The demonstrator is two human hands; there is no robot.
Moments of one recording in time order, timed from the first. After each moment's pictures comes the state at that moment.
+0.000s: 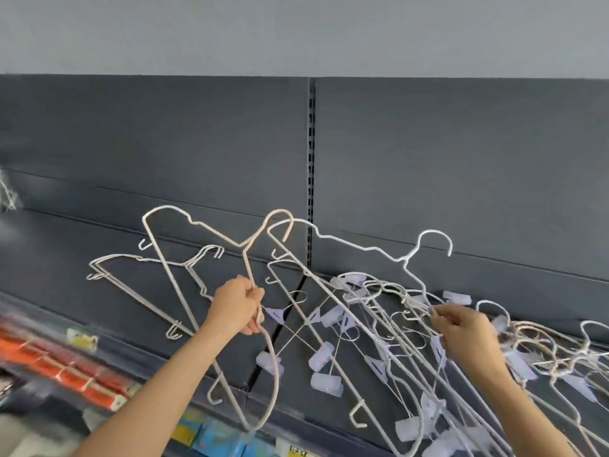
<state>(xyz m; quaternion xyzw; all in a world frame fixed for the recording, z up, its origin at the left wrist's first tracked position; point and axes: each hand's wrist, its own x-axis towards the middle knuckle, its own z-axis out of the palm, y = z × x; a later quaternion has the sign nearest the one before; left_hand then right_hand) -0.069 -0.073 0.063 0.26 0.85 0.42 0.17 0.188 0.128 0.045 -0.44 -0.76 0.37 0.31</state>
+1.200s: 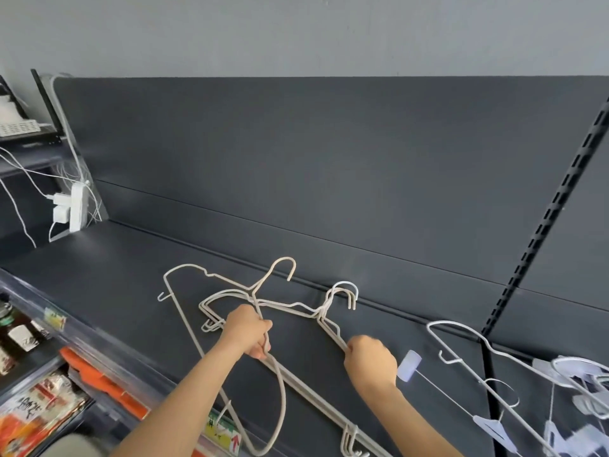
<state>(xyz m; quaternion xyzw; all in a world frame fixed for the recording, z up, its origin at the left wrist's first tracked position) -0.398 -0.185 0.027 0.12 0.88 0.37 0.26 -0.251 -0.051 -0.010 -0.42 -0.89 0.18 0.02</state>
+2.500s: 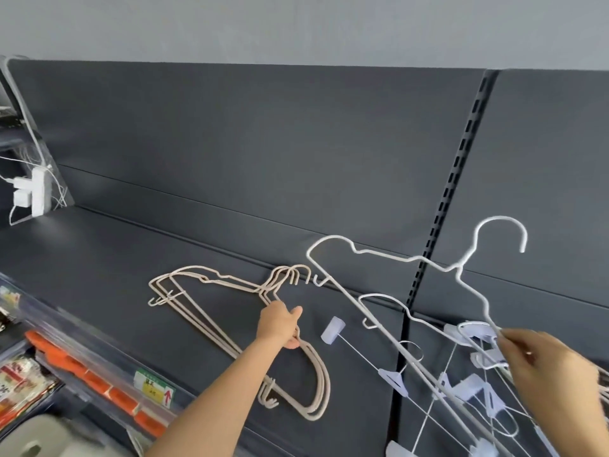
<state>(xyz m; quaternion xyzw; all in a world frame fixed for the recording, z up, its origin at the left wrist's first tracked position) -0.264 -0.080 0.005 0.13 0.85 0.45 0.26 0.018 0.066 0.066 -0.45 -0.82 0.10 0.33</state>
